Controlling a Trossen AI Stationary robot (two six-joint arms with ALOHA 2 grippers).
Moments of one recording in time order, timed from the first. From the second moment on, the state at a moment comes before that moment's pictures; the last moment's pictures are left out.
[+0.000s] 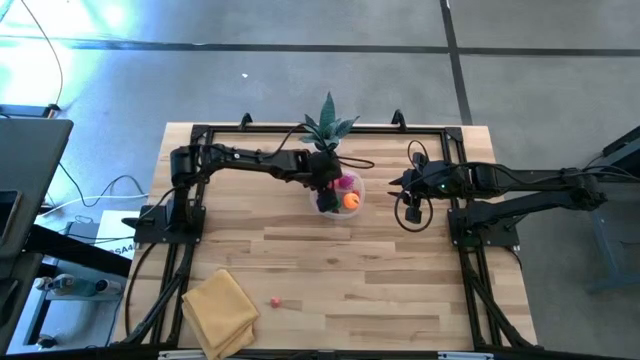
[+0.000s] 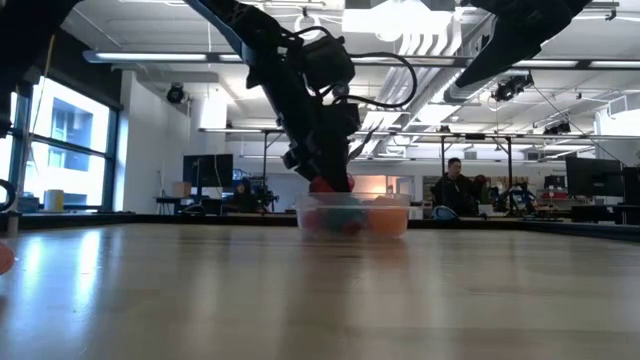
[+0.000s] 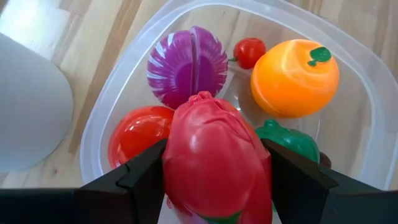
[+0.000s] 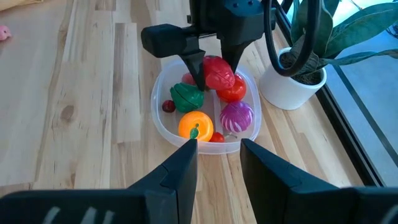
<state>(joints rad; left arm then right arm) 0.36 1.98 1.39 -0.42 -0.04 -0.06 -0.04 0.86 0.79 -0.59 0.21 -0.05</state>
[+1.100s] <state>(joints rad) 0.33 1.98 1.44 -0.50 -0.11 -0.05 -0.04 0.86 0.79 -0.59 0.21 -0.05</state>
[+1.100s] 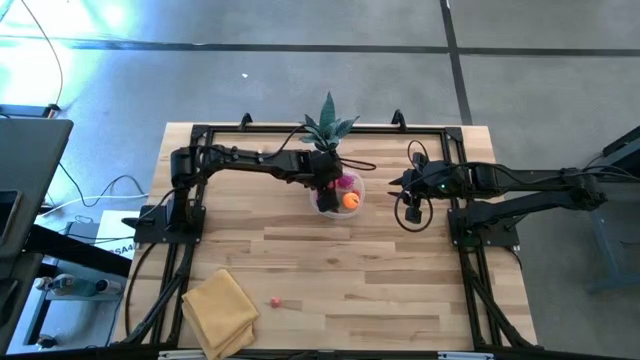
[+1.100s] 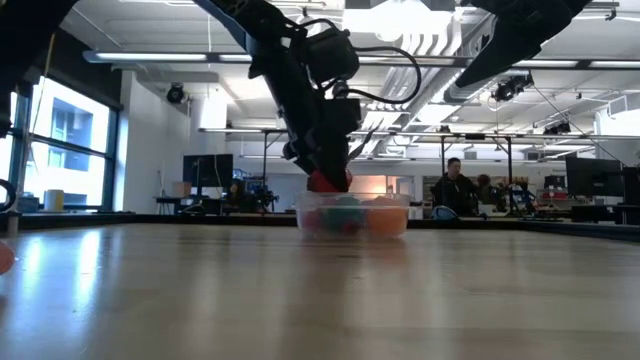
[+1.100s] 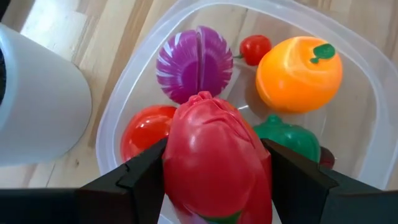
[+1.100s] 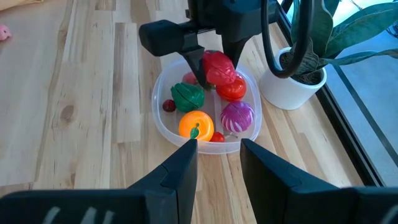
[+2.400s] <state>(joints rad) 0.22 1.96 1.80 -1.55 0.04 -0.50 -0.04 0.86 0.79 -0.59 0.21 -0.05</state>
